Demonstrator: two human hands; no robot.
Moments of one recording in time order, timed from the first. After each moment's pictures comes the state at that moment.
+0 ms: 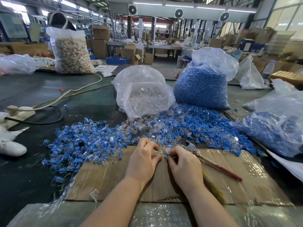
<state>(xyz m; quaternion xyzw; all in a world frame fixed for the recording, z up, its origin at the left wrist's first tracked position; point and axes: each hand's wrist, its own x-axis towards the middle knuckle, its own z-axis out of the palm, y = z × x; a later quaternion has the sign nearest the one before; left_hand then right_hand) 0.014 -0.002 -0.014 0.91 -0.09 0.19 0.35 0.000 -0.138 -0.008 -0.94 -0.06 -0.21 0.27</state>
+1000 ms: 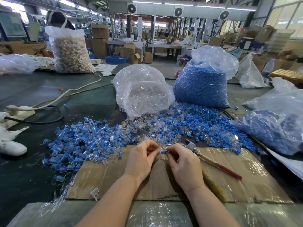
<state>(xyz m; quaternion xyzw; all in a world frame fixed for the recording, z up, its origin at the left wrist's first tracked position) 0.009 0.001 -0.005 0.86 -0.07 0.12 0.50 -0.006 -0.138 -0.002 -0.90 -0.13 -0.25 0.32</state>
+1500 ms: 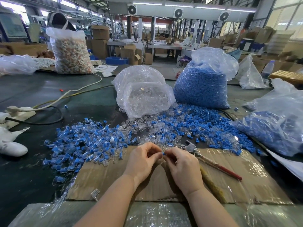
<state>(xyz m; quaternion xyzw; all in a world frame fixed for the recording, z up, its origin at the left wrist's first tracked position) 0.008 0.003 0.000 0.82 -0.08 0.06 0.56 -0.007 -0.137 -0.003 -0.90 -0.16 -0.27 0.30</state>
